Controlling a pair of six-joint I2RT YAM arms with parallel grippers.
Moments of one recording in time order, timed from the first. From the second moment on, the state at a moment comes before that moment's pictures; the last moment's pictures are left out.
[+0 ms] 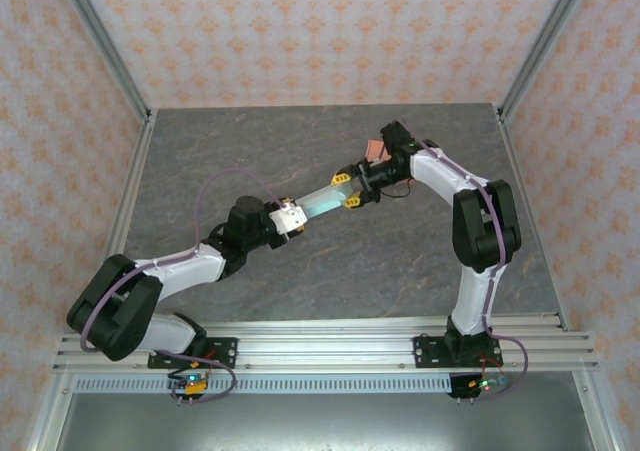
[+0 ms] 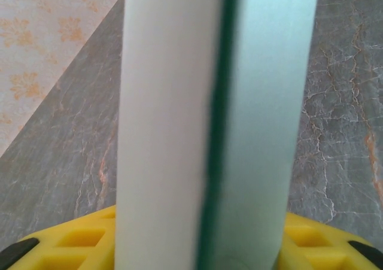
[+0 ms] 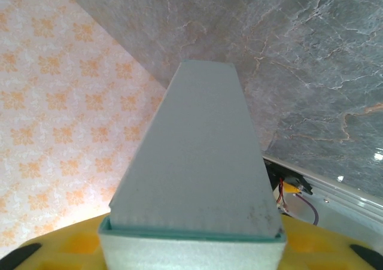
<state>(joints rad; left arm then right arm) -0.49 1.35 0.52 0.35 0.15 0.62 0.31 1.93 1.46 -0.71 -1.09 1.16</state>
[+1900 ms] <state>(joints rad) -0.47 1.76 1.36 -0.88 0.24 0.62 0.54 1.57 1.18 -0.43 -0.16 -0.12</state>
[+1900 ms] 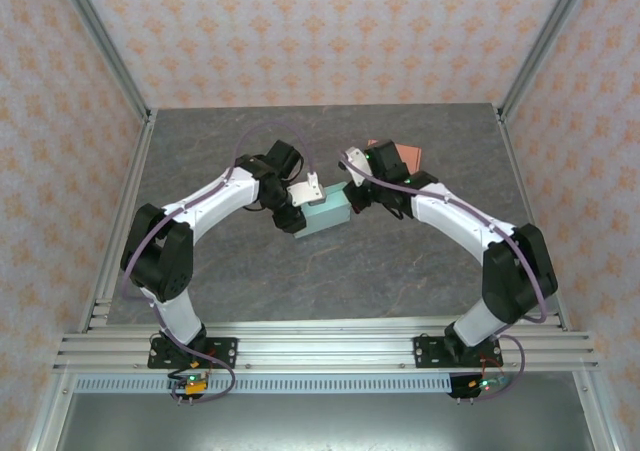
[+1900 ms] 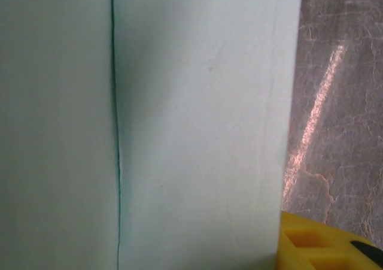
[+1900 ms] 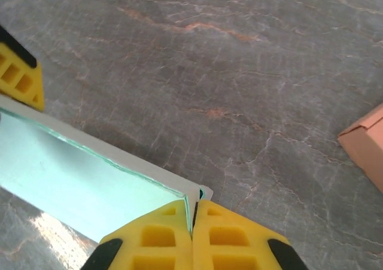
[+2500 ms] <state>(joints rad) -0.47 1.77 1.34 -0.75 0.21 0.49 0.61 1.63 1.14 -0.35 0.10 0.15</state>
